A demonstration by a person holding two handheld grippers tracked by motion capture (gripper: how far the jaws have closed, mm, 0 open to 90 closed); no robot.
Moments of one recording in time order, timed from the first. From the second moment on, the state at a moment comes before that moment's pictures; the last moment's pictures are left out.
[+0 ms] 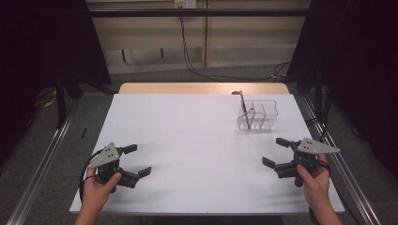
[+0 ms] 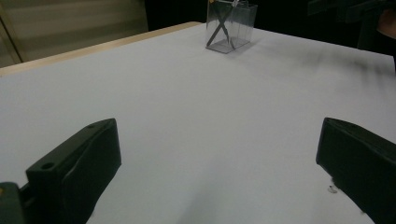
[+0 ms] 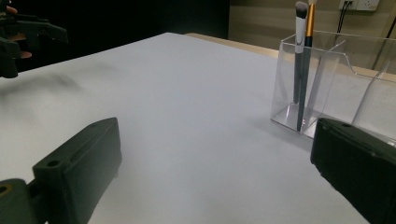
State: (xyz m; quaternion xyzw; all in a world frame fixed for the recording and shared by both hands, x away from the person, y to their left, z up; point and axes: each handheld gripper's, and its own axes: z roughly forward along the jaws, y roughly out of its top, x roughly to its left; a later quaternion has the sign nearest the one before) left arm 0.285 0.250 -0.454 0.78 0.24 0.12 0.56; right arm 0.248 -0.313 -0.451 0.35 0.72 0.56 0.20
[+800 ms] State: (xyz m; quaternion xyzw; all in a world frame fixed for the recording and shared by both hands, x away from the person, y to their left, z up) left arm 0.286 0.249 -0.454 0.78 0.24 0.12 0.56; right arm 0.229 -0.330 -0.458 0.37 0.72 0.55 0.20
